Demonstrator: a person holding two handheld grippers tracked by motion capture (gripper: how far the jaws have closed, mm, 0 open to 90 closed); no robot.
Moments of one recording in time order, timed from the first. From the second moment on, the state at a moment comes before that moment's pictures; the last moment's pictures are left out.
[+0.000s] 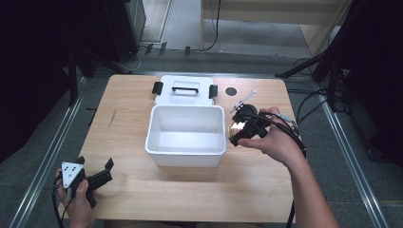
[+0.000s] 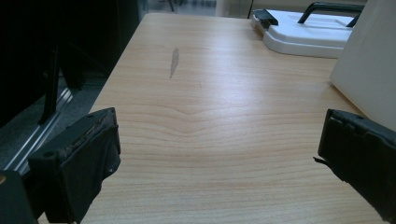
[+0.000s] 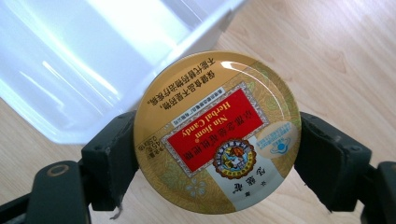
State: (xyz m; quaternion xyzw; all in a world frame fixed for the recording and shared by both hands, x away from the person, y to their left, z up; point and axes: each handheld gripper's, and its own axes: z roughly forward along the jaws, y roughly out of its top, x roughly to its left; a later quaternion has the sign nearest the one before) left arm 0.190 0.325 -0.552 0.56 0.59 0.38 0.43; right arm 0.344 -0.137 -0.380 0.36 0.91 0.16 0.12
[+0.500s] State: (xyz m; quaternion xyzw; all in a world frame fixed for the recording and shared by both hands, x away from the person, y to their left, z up) left arm 0.192 0.324 -0.551 0.56 0.59 0.38 0.44; right arm 0.358 -0.102 -0.368 0.33 0.92 0.17 0.13
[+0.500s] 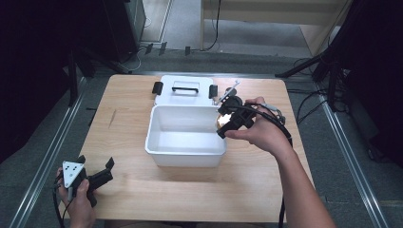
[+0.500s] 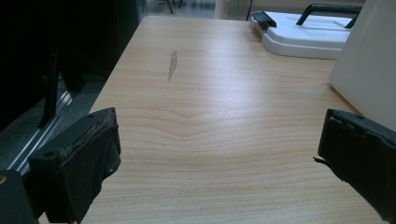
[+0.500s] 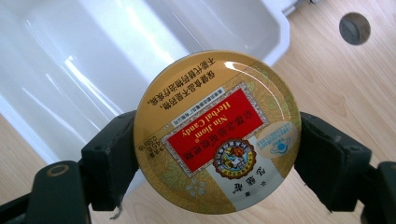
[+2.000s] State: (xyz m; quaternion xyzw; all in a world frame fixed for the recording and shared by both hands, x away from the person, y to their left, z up) left arm 0.196 0.325 -0.551 0.58 0.59 0.36 0.43; right arm 0.377 -0.058 -0.417 0.16 0.97 0.13 0.11
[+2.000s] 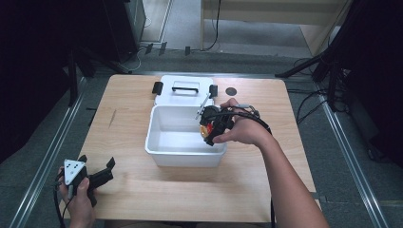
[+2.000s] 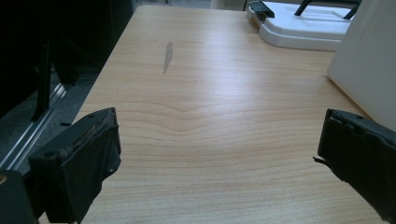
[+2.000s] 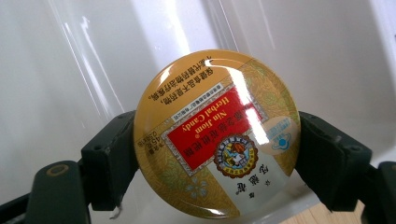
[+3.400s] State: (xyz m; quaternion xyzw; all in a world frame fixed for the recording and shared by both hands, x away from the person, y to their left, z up) left arm 0.196 0.325 -0.551 0.58 0.59 0.36 0.43; right arm 0.376 -0.037 -0.436 0.16 0.98 0.06 0.10
